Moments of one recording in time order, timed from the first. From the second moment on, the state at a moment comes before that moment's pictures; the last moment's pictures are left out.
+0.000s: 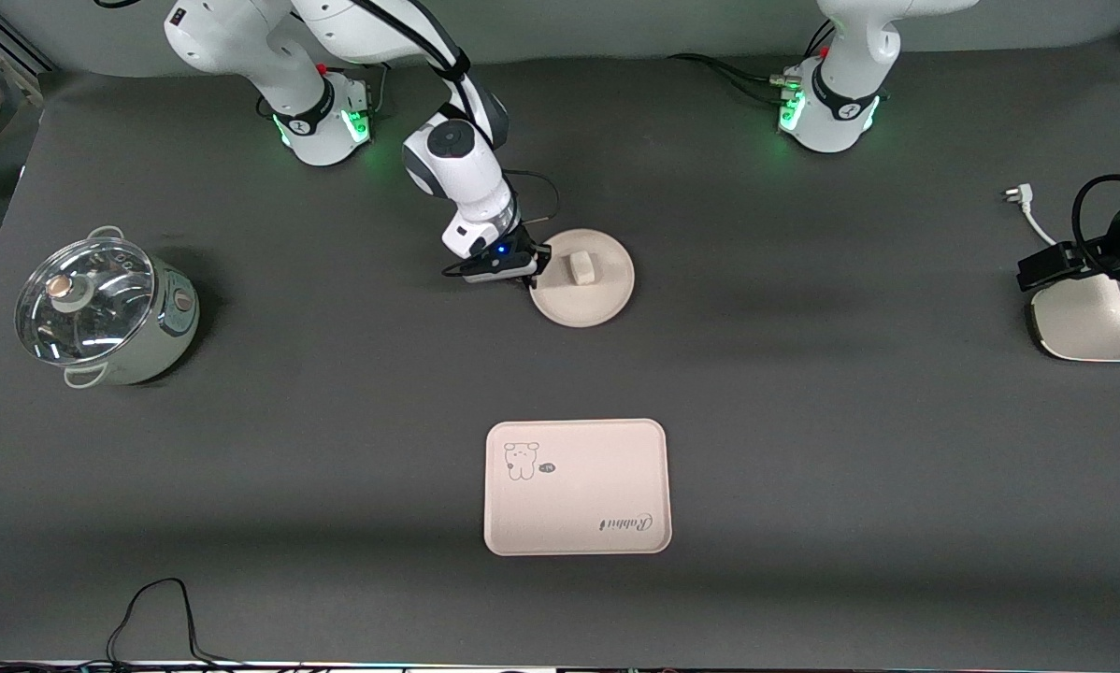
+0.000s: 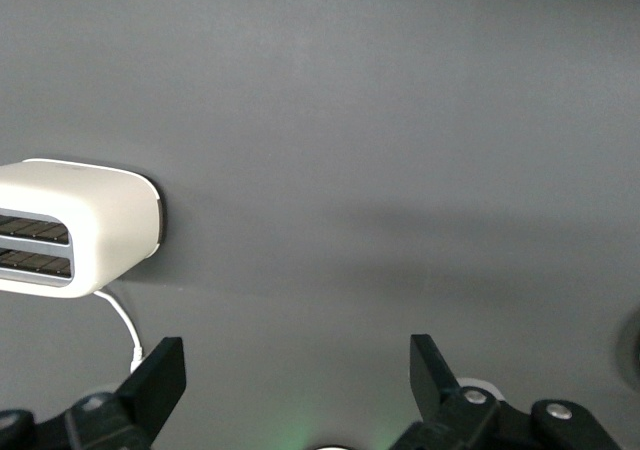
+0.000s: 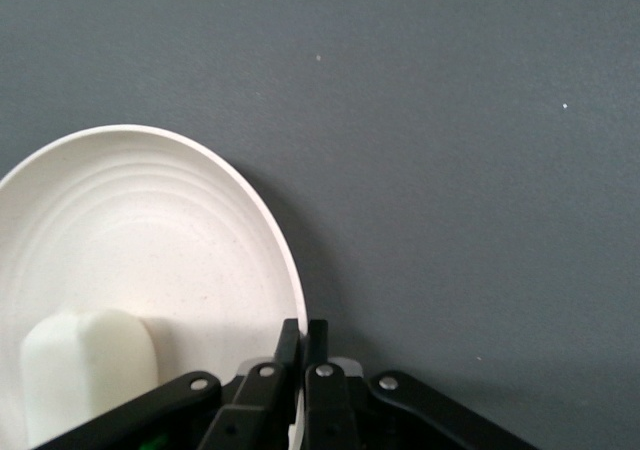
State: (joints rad) left arm 0.04 0.06 0.00 -1.59 0.08 1.53 -0.07; right arm 0.98 0.42 -0.08 -2.37 0.13 3.09 0.78
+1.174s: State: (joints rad) left arm 0.06 0.06 0.00 -1.59 0.08 1.52 -0.07; right arm 0.90 0.12 -0.10 -2.32 0.16 2.82 0.72
